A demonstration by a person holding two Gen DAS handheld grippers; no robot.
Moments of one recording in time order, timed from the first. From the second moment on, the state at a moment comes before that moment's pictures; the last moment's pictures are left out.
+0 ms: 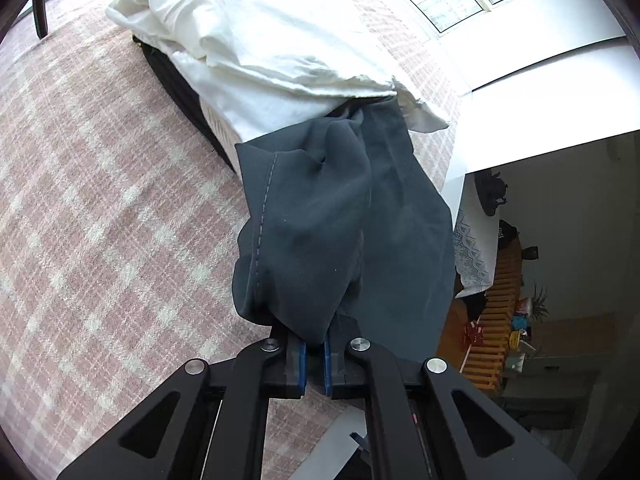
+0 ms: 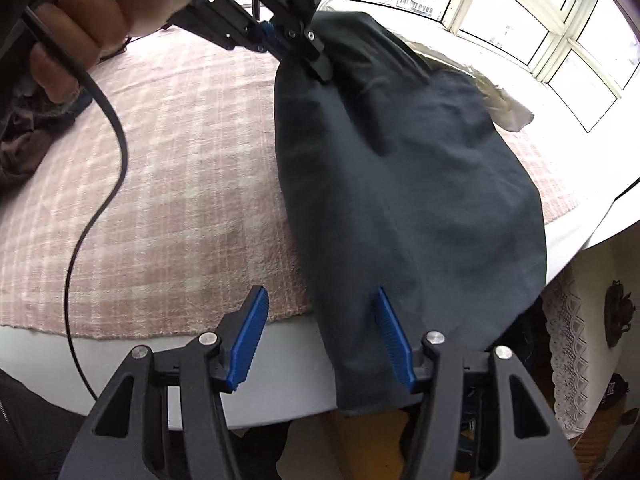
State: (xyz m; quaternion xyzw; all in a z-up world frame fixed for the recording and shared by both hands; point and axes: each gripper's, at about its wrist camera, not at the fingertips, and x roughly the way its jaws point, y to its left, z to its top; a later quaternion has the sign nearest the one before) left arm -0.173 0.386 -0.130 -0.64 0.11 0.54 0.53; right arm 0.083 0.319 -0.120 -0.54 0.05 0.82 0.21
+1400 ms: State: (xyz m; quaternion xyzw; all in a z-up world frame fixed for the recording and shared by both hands) left arm -0.066 0.695 0.146 -0.40 0.24 0.59 0.66; right arm 0.129 0.616 0.215 -0.38 0.05 0.87 0.32
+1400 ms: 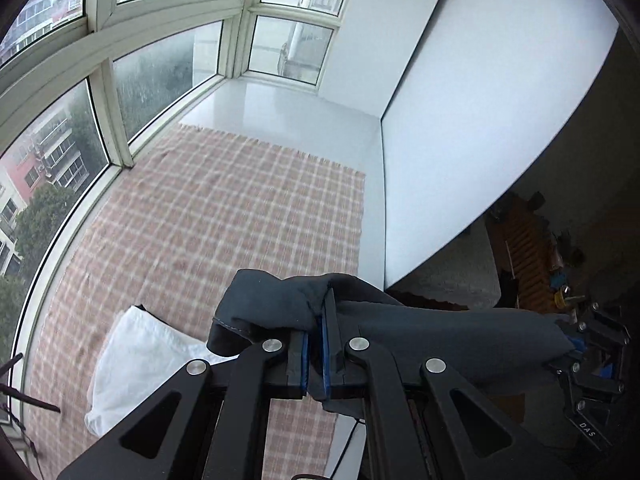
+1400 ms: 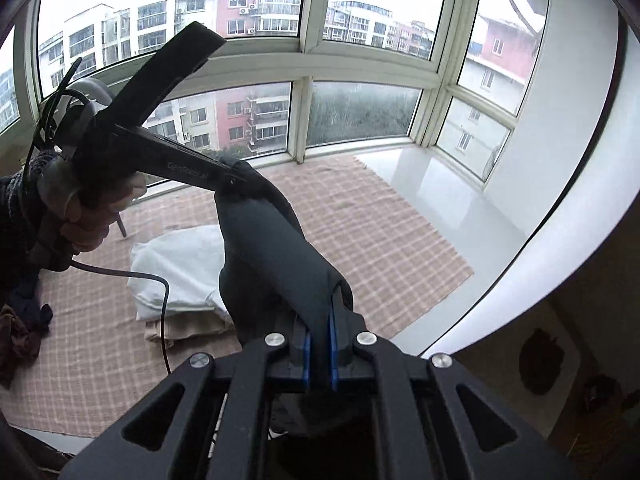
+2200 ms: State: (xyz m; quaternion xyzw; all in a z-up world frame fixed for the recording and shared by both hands) left arm -0.348 0.475 -0.124 -0.56 0.22 0.61 0.51; right arm -0.147 0.465 -0.086 -0.55 0.10 0.83 0.03
